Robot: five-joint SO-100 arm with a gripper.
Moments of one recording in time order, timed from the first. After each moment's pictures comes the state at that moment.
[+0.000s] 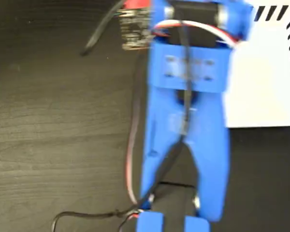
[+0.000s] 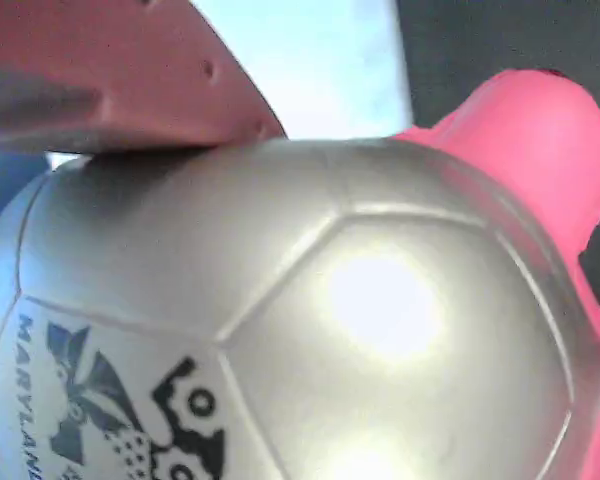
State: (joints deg) arm 18.3 77.2 47.0 96.2 -16.3
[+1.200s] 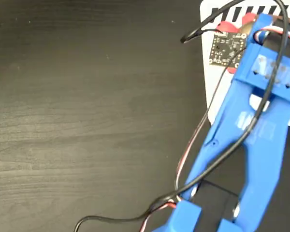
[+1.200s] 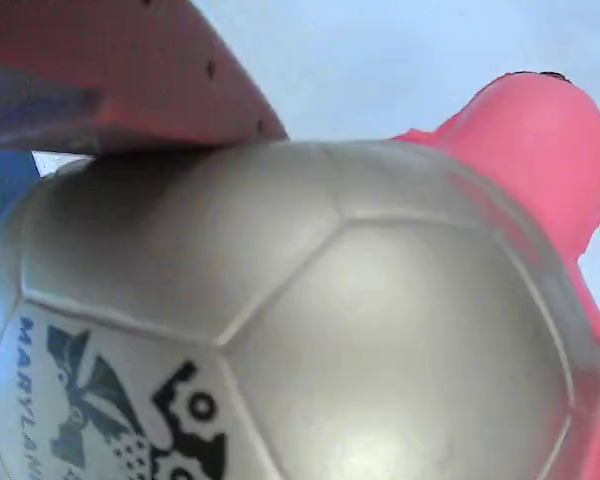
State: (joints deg) arm 34.9 73.0 66.2 82.7 -17.1
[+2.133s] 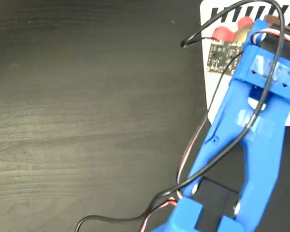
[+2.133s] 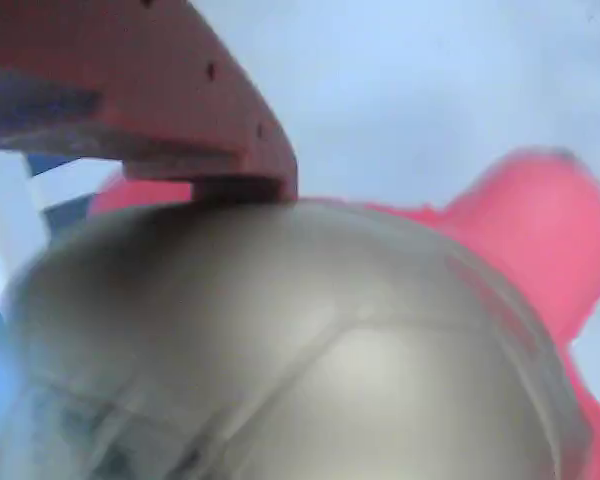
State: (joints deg) arm 34.9 72.2 72.3 78.6 -17.8
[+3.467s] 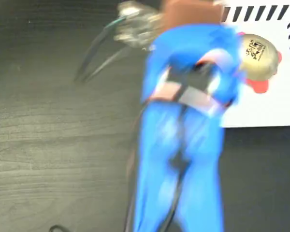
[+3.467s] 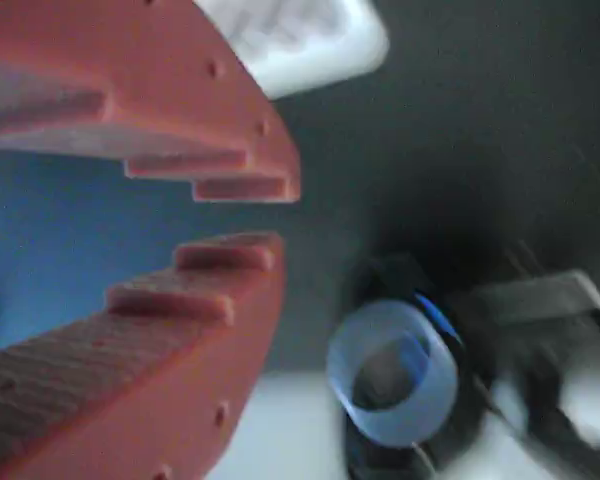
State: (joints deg) arm 10.7 111.6 100.3 48.7 1.8
